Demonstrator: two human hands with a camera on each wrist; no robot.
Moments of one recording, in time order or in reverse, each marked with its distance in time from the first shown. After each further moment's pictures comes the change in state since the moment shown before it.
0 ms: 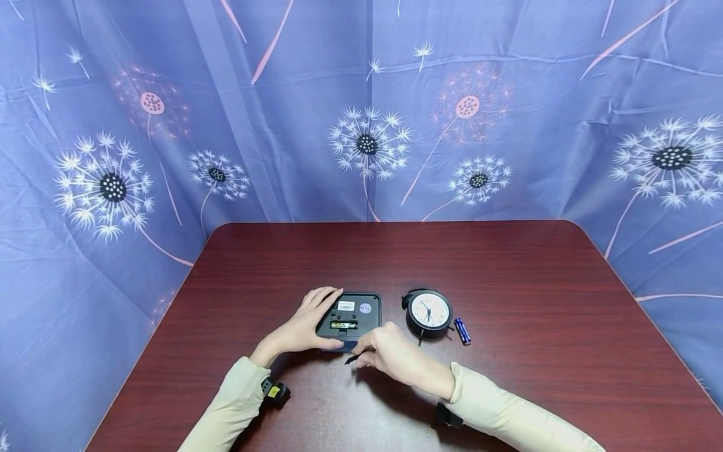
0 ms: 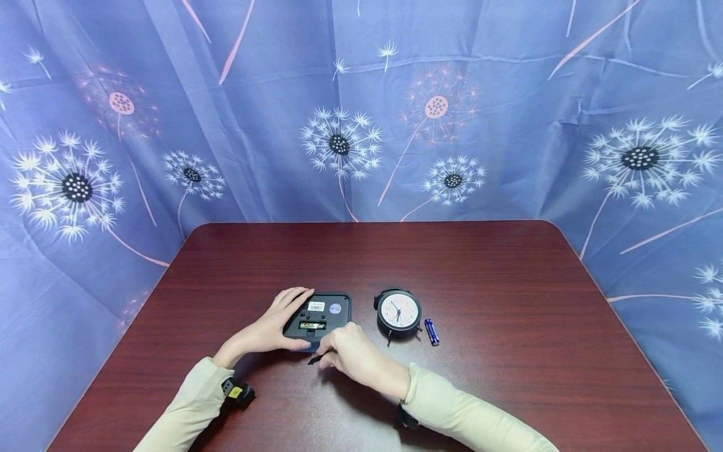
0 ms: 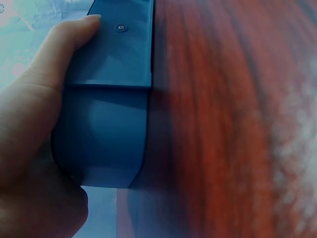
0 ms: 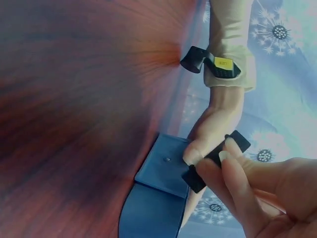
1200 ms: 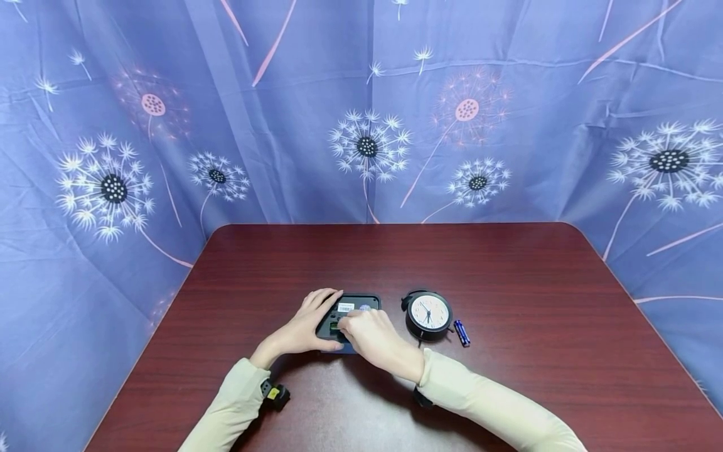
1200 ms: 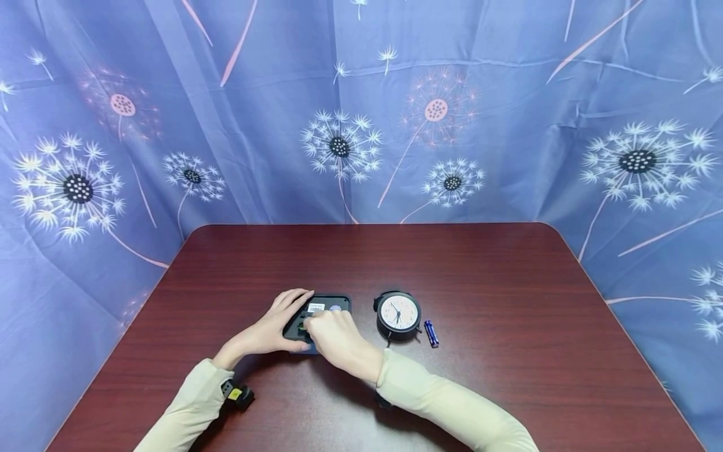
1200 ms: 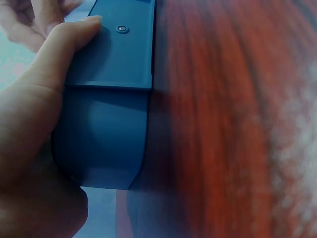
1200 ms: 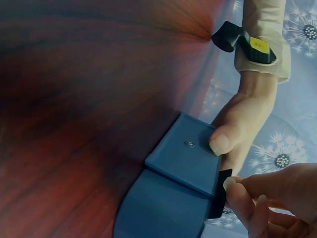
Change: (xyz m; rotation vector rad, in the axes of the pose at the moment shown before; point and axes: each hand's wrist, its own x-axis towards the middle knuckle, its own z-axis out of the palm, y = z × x) left_hand -0.001 -0.001 0.001 -0.025 0.013 0.023; right_hand 0.038 -0.002 0.014 -0.516 0.199 -0.053
